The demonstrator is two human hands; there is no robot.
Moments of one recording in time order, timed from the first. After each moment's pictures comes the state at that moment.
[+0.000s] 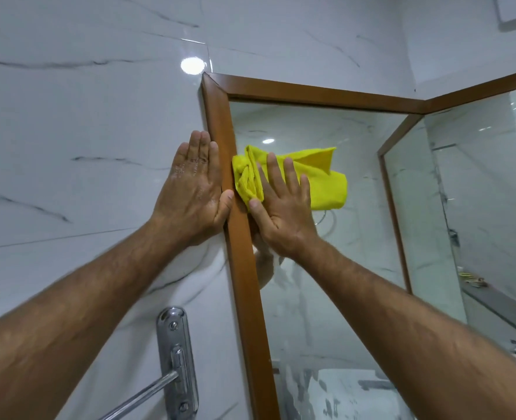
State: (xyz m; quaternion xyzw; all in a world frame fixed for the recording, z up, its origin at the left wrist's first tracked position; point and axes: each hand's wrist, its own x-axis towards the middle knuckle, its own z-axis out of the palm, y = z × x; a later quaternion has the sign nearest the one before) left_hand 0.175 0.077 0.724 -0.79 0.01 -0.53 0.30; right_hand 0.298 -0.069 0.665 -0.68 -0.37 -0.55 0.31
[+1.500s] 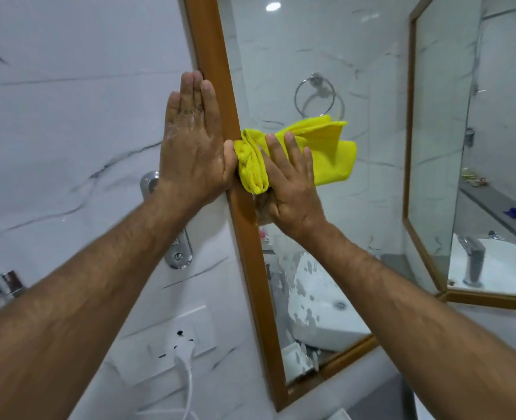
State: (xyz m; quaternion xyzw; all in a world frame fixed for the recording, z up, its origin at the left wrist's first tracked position) left_hand 0.173 0.054 0.588 -0.83 -0.01 -0.51 0.23; right_hand 0.294 -0.071 0.487 -0.65 -0.41 -0.55 0.33
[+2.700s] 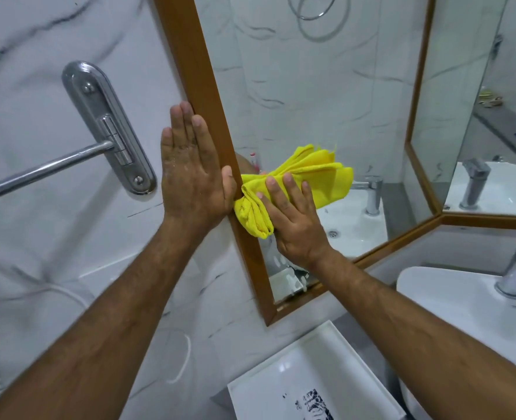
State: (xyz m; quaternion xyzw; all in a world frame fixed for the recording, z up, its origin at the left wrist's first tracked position) left_hand 0.177 0.049 0.419 -0.85 -0.02 -0.49 0.18; right_hand 0.280 -0.096 0.286 -0.70 -0.47 -0.46 0.29
